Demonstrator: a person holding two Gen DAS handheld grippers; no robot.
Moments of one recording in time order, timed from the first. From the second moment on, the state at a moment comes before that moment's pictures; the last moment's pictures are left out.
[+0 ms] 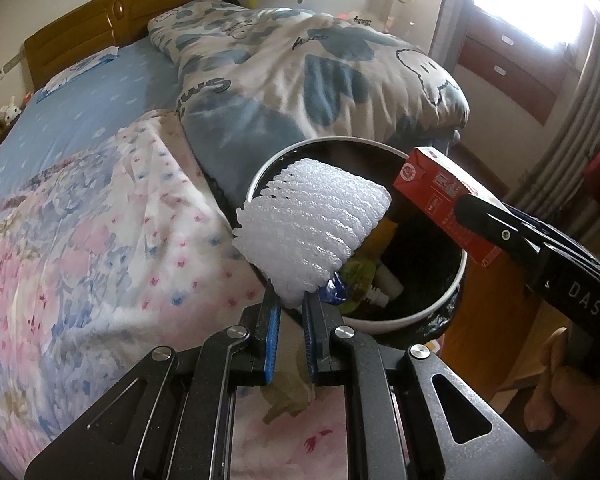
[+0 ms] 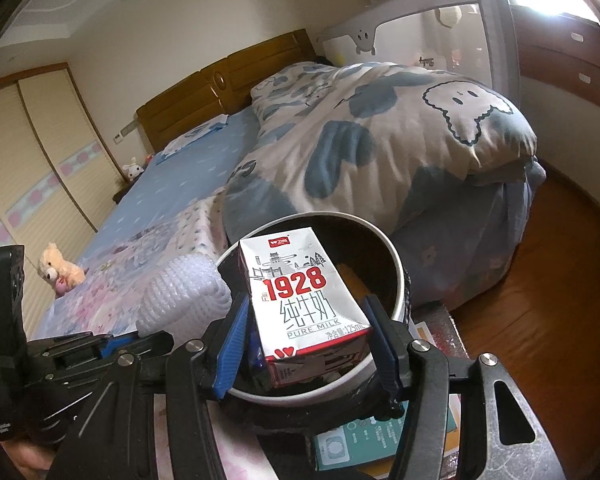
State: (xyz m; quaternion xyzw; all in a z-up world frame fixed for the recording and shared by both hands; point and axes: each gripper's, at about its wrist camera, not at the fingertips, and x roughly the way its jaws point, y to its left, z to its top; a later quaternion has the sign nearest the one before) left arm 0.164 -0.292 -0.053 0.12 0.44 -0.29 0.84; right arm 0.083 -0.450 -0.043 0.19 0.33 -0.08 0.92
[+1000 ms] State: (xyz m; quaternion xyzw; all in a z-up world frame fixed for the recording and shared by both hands) left arm 0.184 -0.316 -0.065 0.14 0.45 -0.29 0.83; right arm 0.110 -0.467 -0.053 0.19 0.35 -0.08 0.91
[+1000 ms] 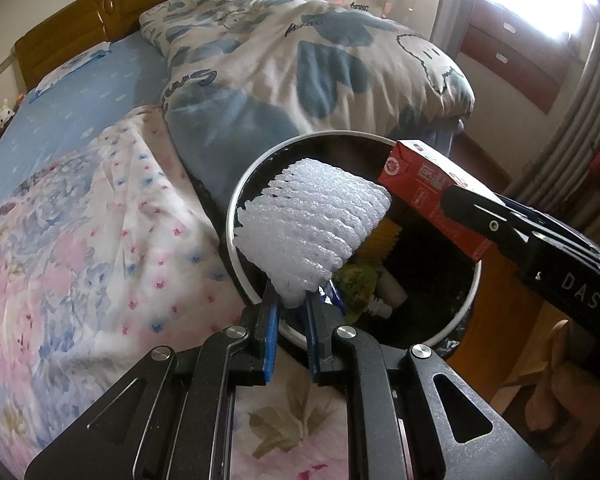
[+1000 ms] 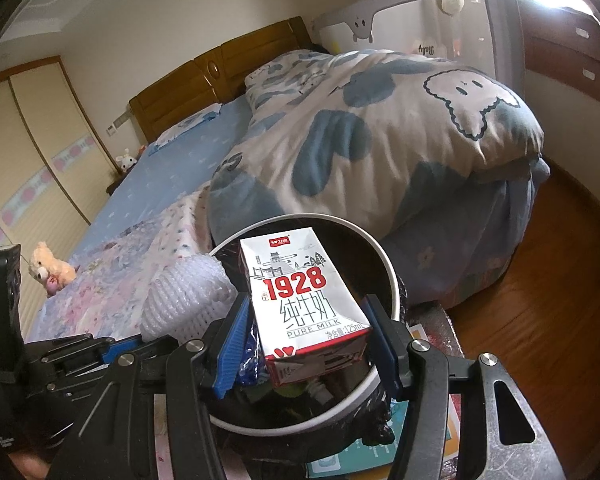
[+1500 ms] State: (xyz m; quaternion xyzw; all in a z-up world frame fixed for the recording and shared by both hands) left arm 0.184 -0.302 -0.062 0.12 0.45 -0.29 0.84; right arm 0.118 -0.477 -0.062 0.22 0.36 -0.07 0.90
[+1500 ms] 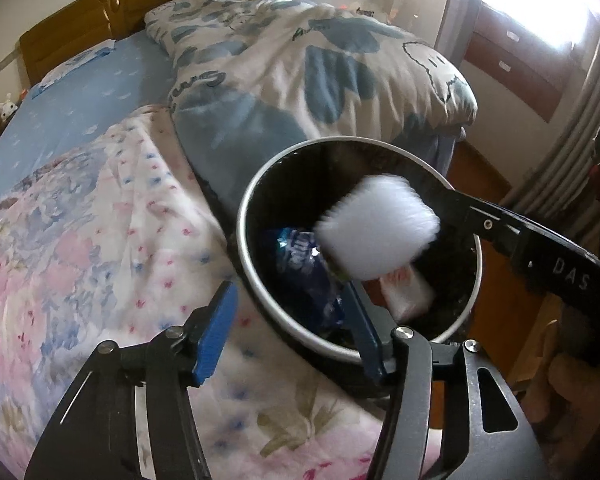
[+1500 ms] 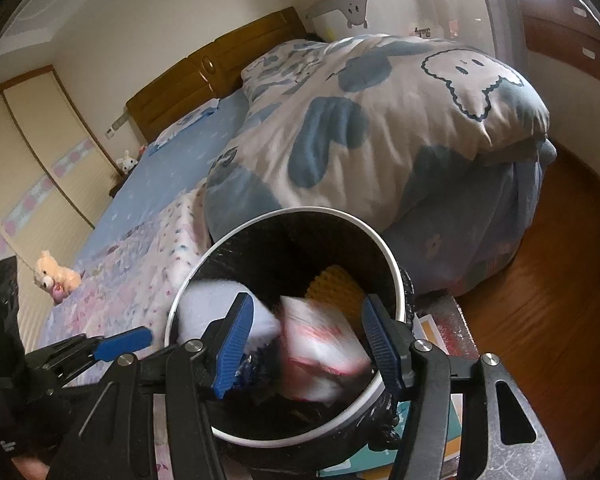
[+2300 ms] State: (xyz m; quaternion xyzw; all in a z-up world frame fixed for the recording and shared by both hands) left arm 0.113 -0.156 -0.053 0.00 0.41 -0.20 0.89; right arm 0.050 -0.406 -0.037 0.23 0.30 -0.04 0.92
